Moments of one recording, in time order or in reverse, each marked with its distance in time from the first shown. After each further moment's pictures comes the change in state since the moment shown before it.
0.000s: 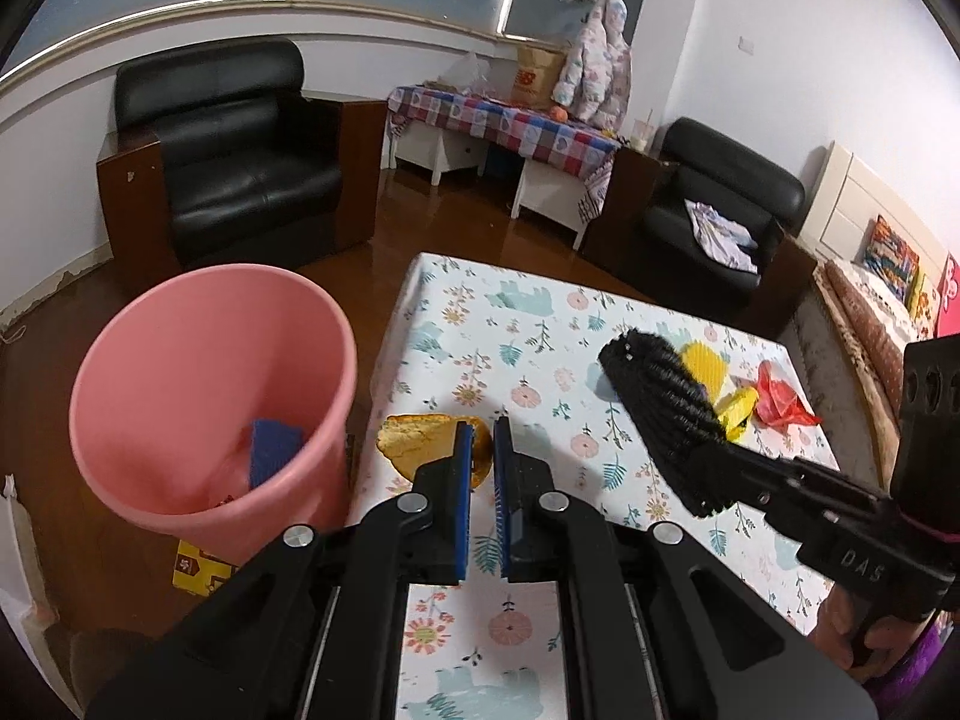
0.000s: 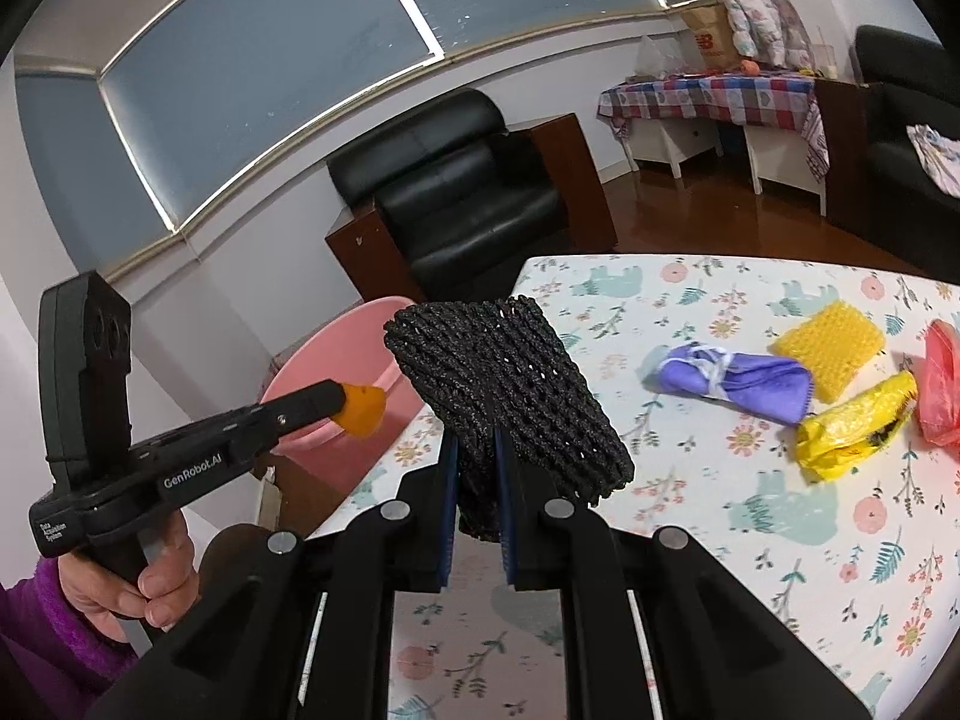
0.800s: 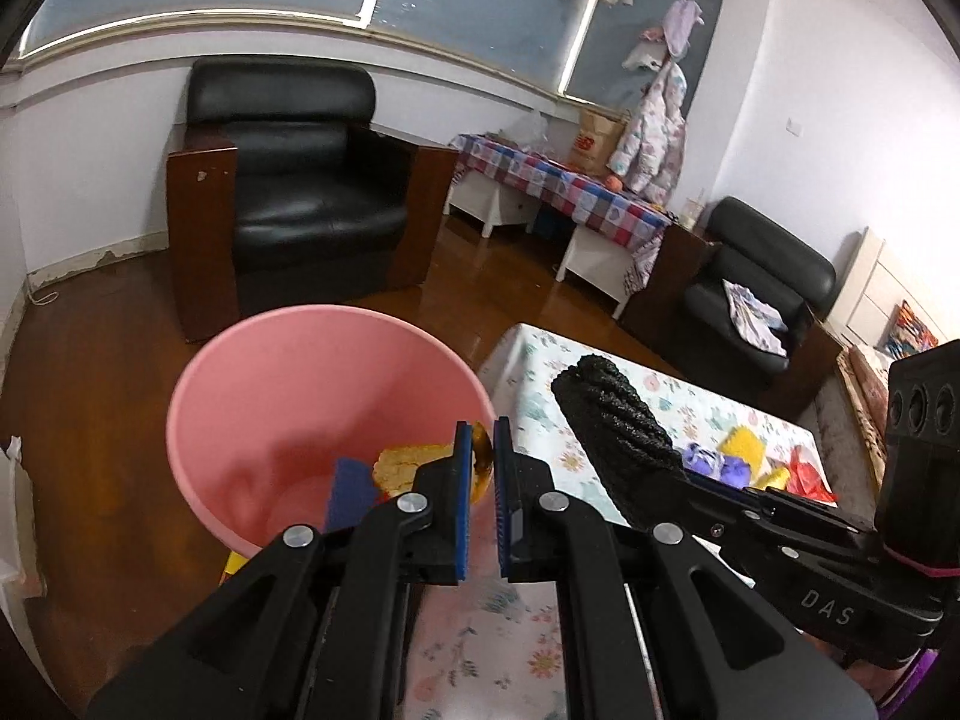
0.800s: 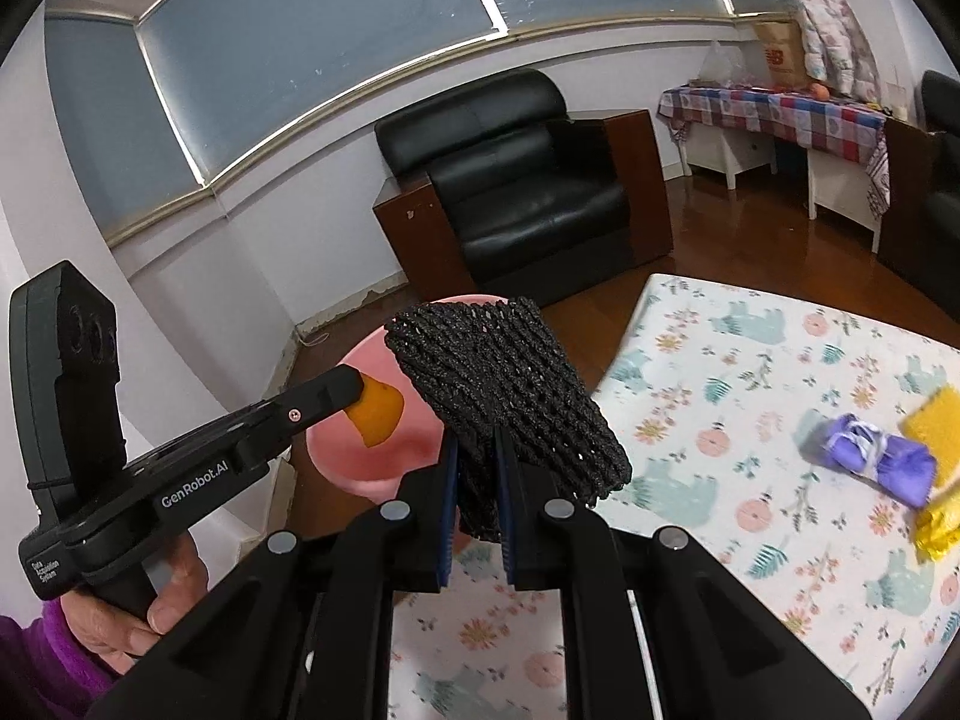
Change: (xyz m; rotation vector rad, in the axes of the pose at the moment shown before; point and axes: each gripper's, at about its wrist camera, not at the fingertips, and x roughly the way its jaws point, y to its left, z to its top) left arm -0.034 0.078 0.013 -0.134 -0.132 0.060; right arm 0.073 0.092 0.034 -0.106 0.052 0.051
